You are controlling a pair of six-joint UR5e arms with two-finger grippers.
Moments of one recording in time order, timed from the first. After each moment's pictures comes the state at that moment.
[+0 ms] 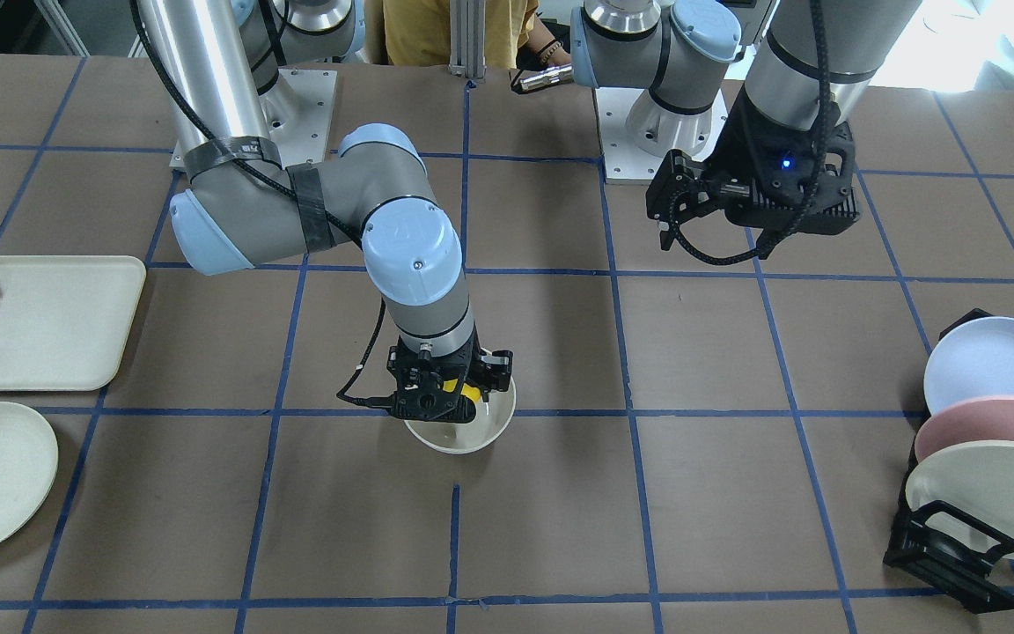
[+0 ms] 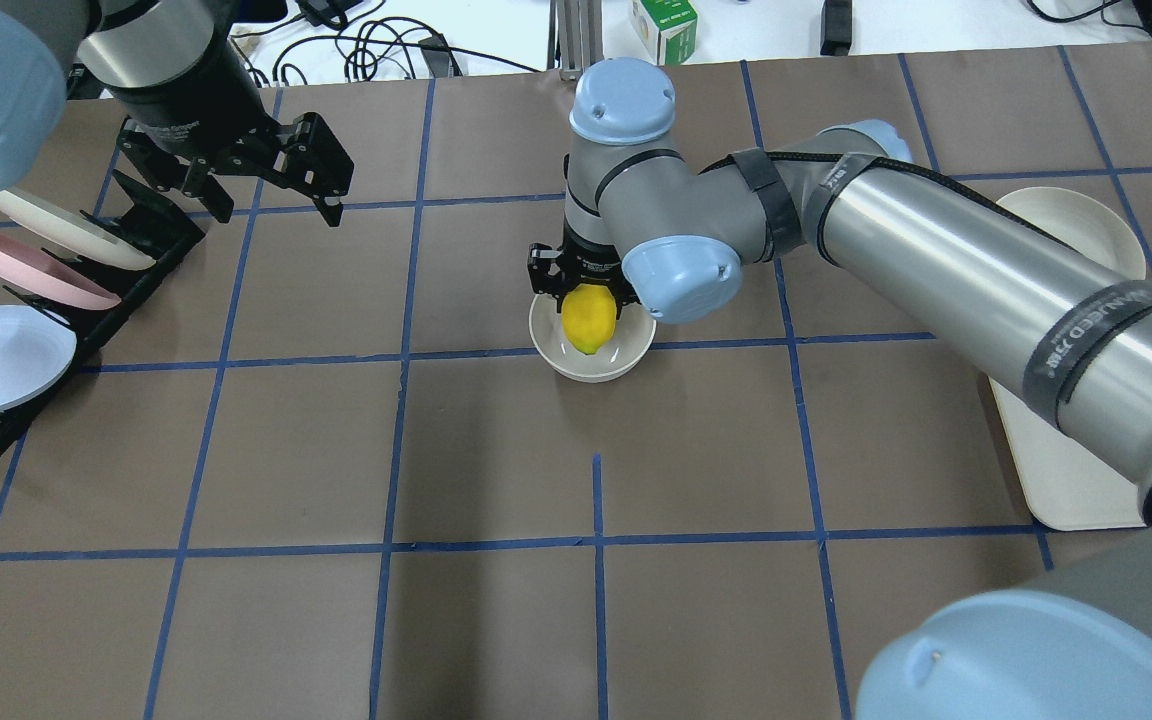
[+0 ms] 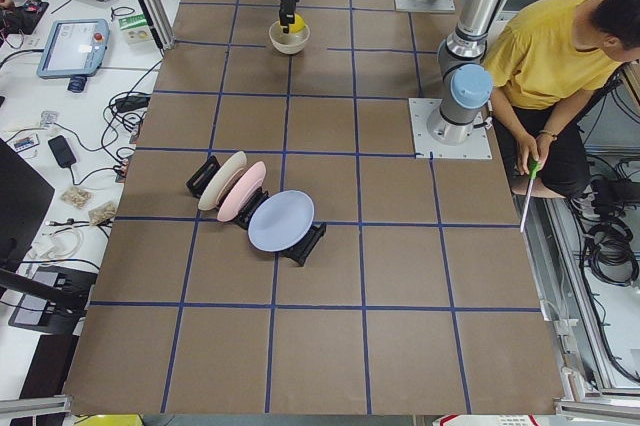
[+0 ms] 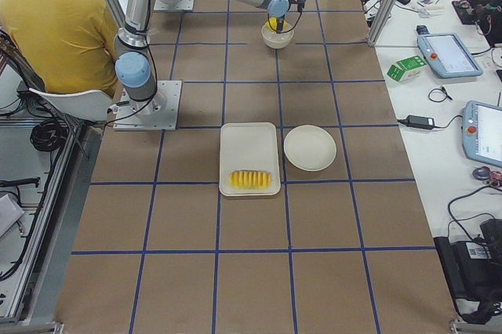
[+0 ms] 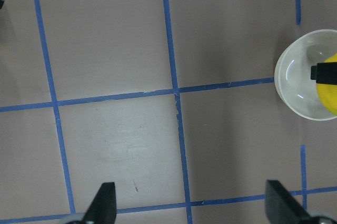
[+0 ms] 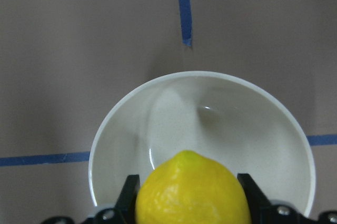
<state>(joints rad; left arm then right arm) -1.57 -1.62 -1.50 -1.57 1.57 0.09 1.91 -1.08 1.58 -2.12 -1.45 0.45</state>
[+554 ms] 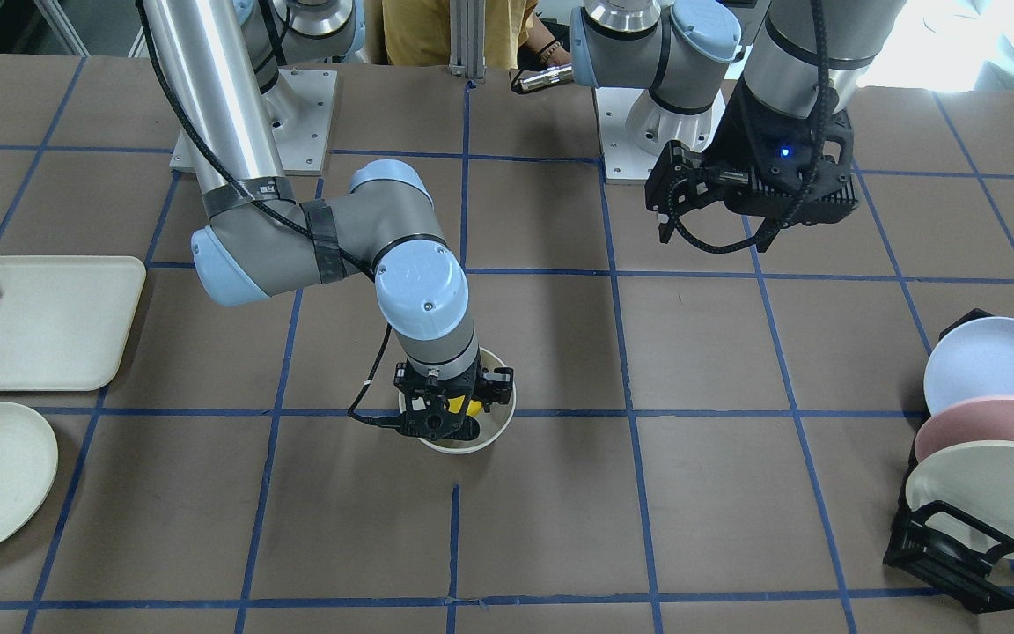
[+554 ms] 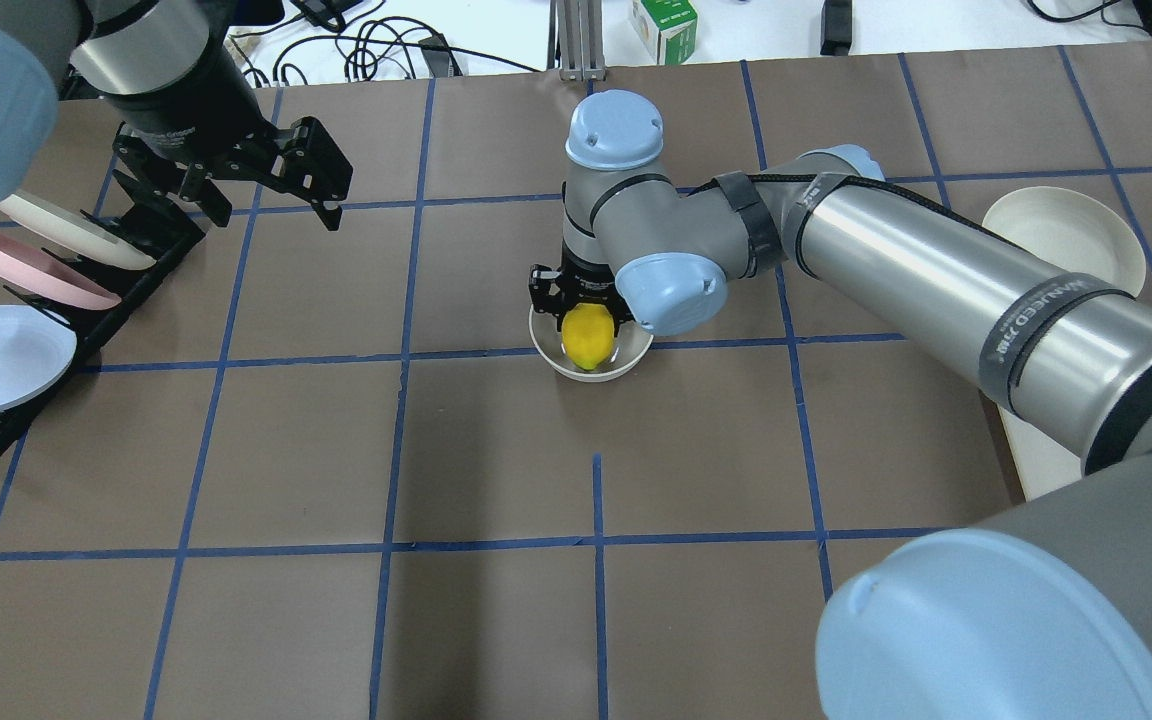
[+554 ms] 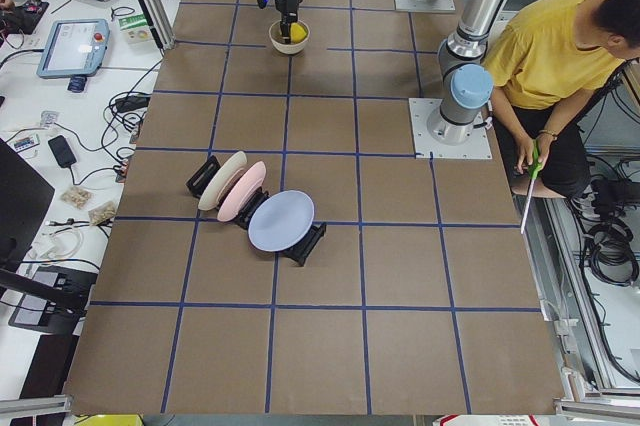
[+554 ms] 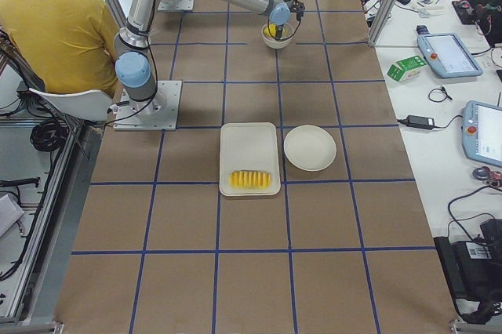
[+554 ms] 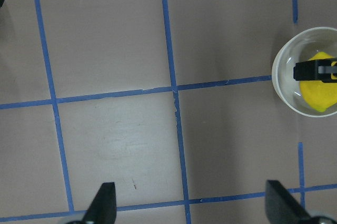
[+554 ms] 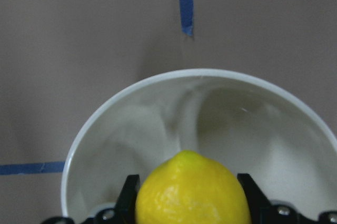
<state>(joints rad) -1.58 -1.60 -1.51 -1.56 1.57 0.09 1.92 -1.01 1.59 -2.15 -1.45 0.45</state>
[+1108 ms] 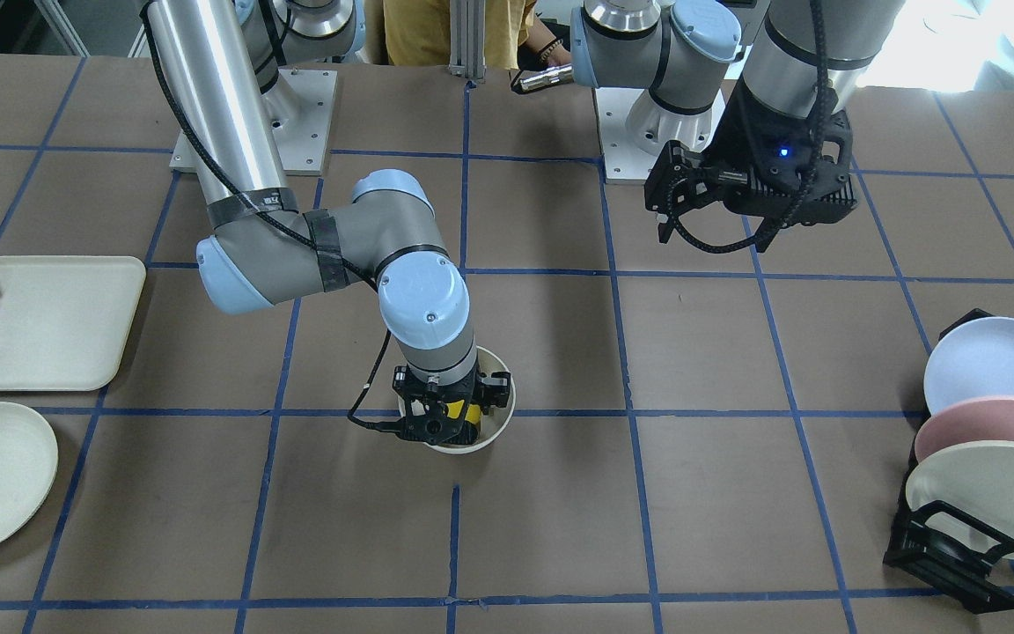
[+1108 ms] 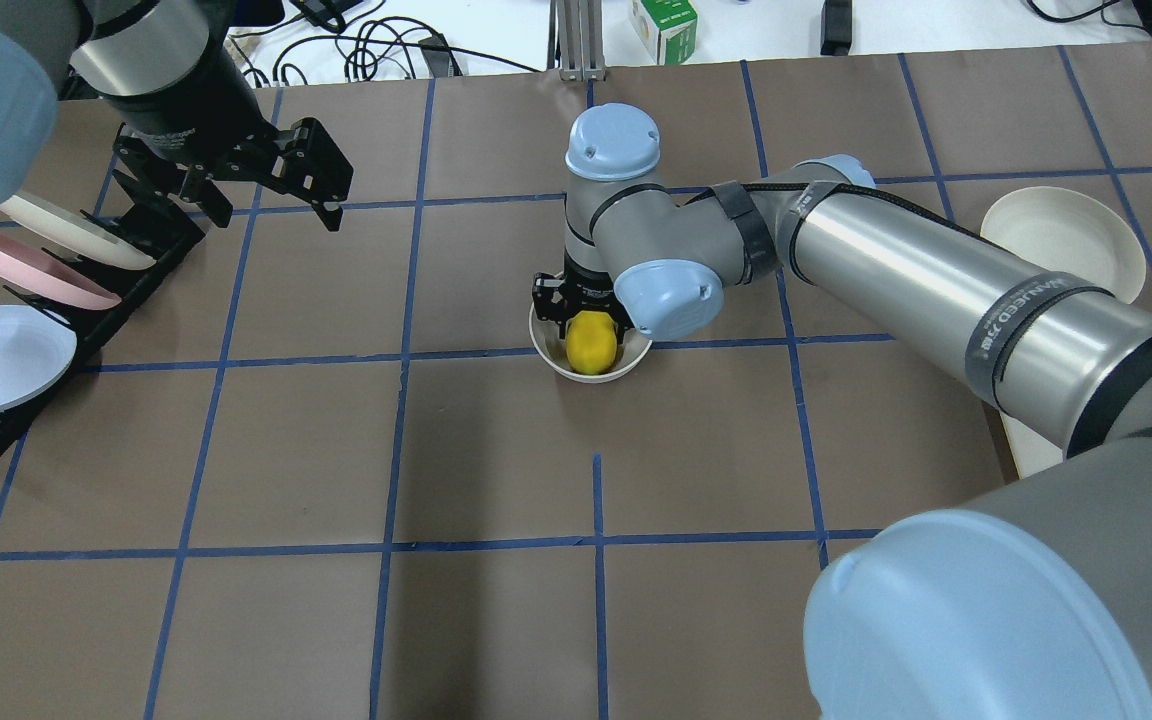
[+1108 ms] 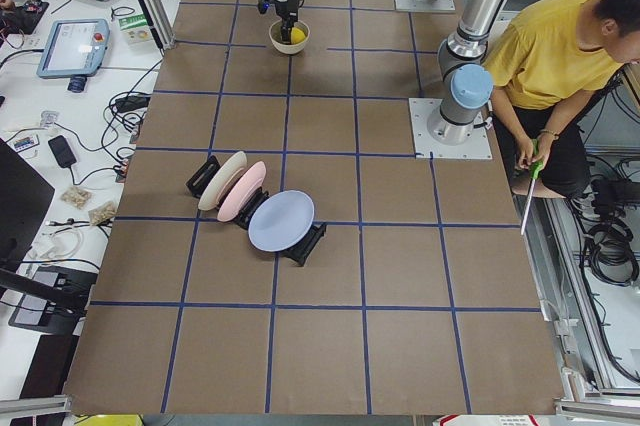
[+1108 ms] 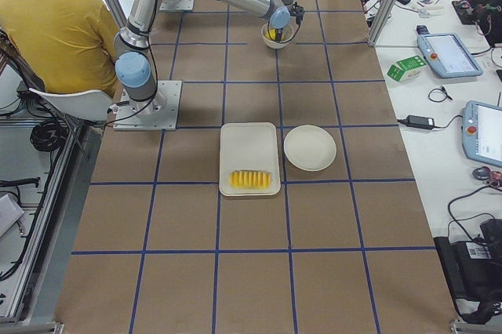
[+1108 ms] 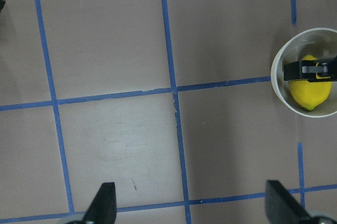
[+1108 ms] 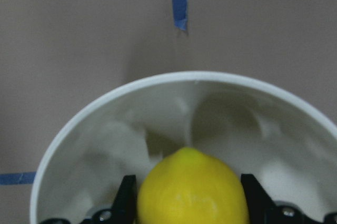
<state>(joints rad) -1.58 -1.60 -1.51 -1.56 1.57 0.09 1.92 -1.01 1.59 -2.14 -1.47 0.44</state>
